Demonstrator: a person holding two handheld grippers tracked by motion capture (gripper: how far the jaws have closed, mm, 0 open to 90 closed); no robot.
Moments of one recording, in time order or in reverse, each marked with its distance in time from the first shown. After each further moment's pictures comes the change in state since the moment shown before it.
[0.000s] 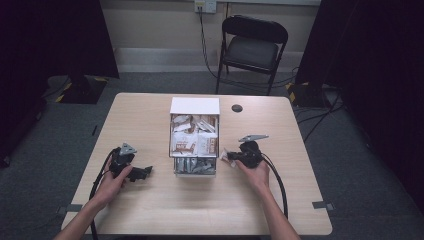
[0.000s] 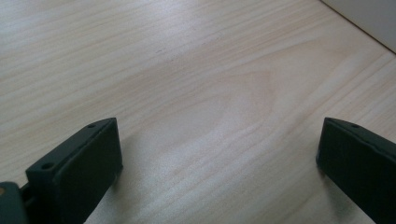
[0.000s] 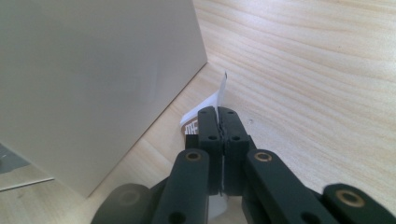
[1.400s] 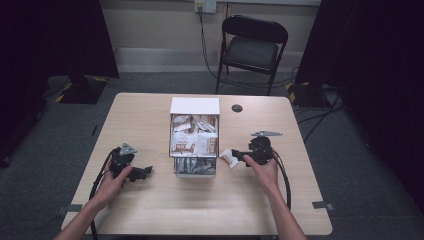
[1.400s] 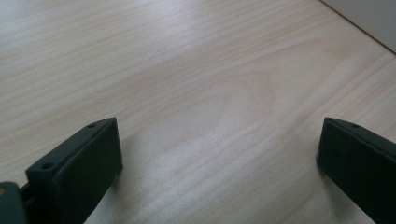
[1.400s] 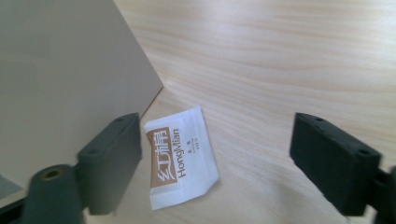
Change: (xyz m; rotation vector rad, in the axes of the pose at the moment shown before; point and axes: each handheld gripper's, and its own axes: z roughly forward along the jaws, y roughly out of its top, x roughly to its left) left arm 0.000 0.000 0.000 0.000 0.000 0.000; right arm -0.013 0.007 -0.035 -0.074 -0.115 0.110
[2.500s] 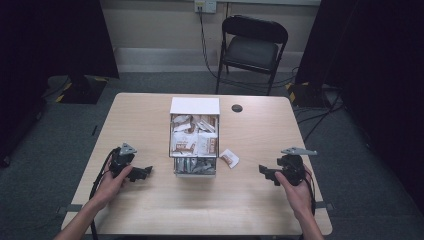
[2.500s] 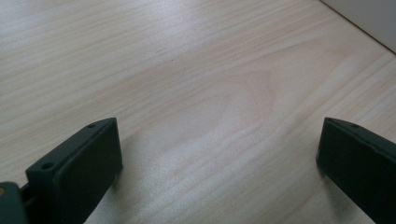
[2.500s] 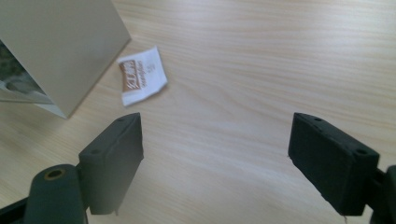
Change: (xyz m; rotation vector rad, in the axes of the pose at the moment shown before) left arm 0.000 0.000 0.000 0.000 0.000 0.000; right arm -0.018 -0.046 -0.093 0.018 -0.124 0.001
